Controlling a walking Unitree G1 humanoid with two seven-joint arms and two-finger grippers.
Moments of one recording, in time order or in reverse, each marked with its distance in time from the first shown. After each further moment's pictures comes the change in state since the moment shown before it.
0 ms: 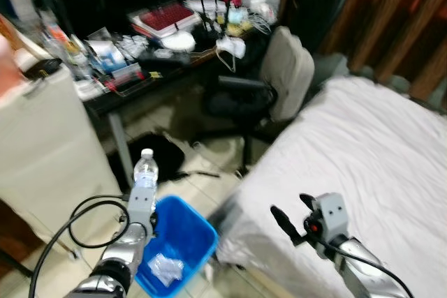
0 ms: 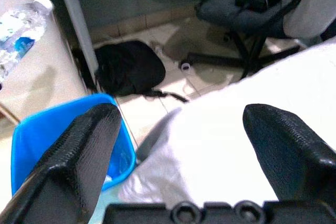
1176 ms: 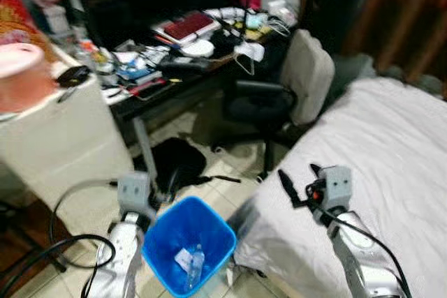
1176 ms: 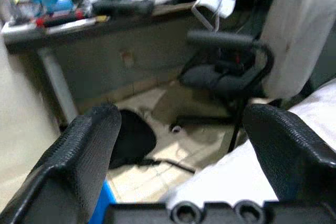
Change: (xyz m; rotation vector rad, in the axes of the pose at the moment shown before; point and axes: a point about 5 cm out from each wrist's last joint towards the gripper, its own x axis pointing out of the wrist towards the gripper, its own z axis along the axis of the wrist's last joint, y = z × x) left arm -0.084 -0.014 0.063 -0.114 -0.763 -0.219; right arm 0.033 -0.021 0.036 0.043 -0.199 -0.222
